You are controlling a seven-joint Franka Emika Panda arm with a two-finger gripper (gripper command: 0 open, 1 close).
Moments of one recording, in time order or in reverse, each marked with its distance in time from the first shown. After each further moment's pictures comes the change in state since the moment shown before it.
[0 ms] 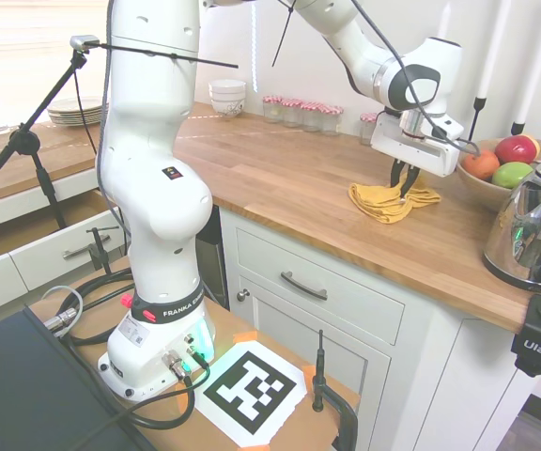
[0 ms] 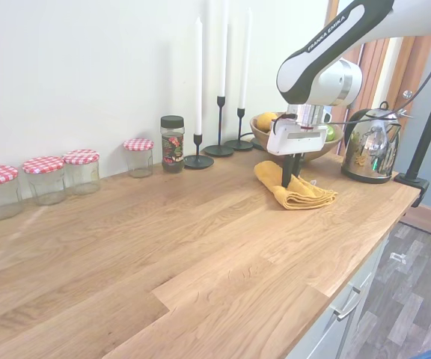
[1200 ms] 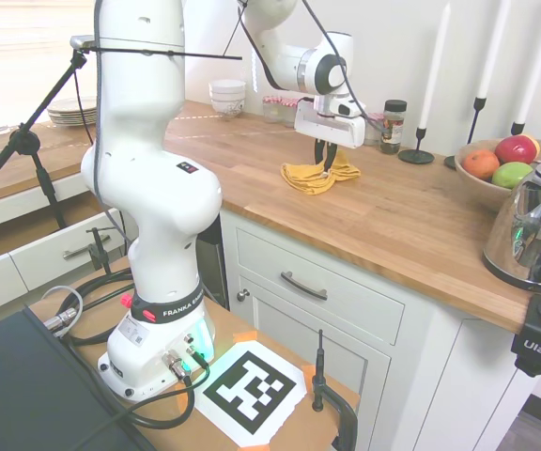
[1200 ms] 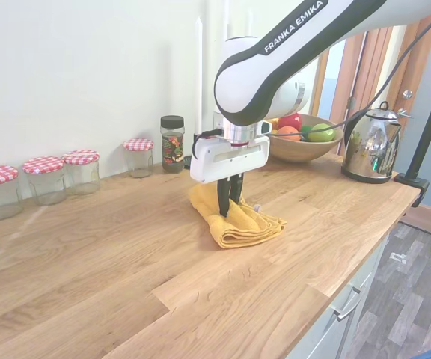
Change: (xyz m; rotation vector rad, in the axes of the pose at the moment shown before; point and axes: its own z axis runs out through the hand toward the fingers) arm -0.202 -0.172 0.023 -0.064 0.046 -0.108
